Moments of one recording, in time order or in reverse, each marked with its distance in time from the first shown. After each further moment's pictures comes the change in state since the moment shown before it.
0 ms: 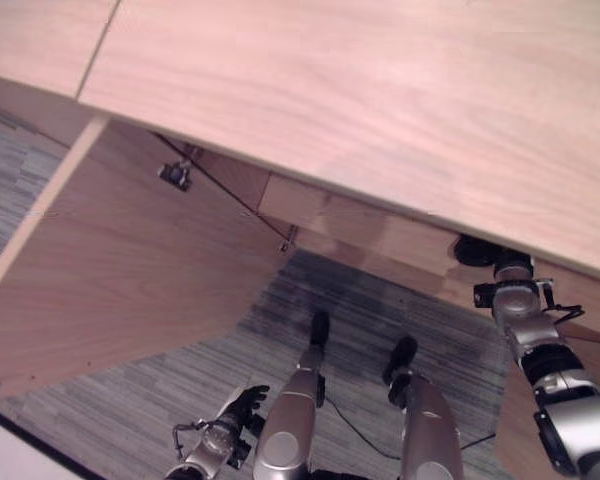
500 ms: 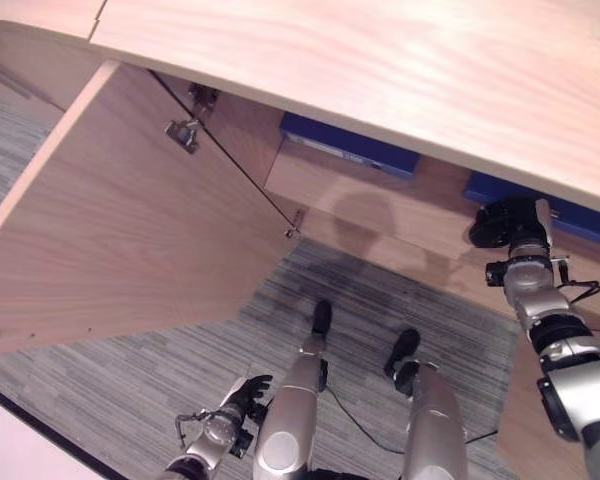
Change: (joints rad) left arm -0.026 0.012 -0.024 -0.020 -0.024 -0.003 0.000; right arm -0.200 -0.042 0.079 0.238 0.012 0.039 -0.006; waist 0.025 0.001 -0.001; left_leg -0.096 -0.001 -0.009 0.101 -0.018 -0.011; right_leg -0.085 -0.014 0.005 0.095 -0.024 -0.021
